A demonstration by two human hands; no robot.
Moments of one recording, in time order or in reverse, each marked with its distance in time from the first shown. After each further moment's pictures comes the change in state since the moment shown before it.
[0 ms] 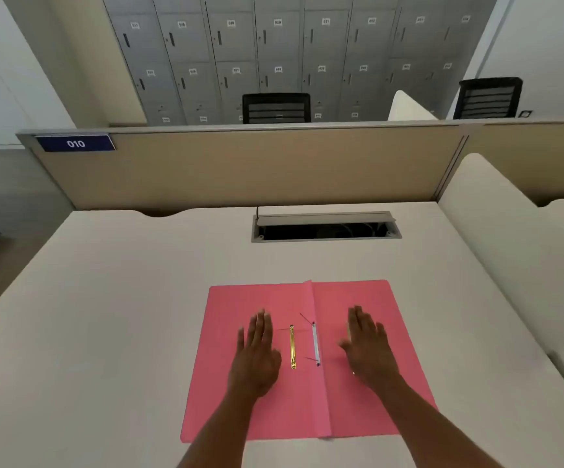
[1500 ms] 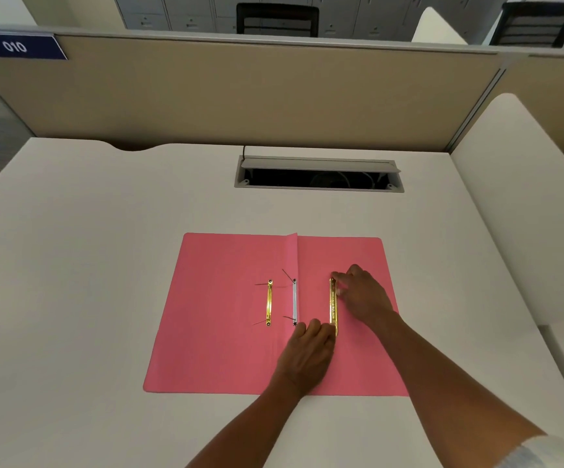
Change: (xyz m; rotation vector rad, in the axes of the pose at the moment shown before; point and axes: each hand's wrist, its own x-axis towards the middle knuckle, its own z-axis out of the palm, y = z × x) left_hand -0.013 0.130 0.065 0.151 0.146 0.459; right_hand 0.057 0.050 0.004 0.184 -0.130 -0.101
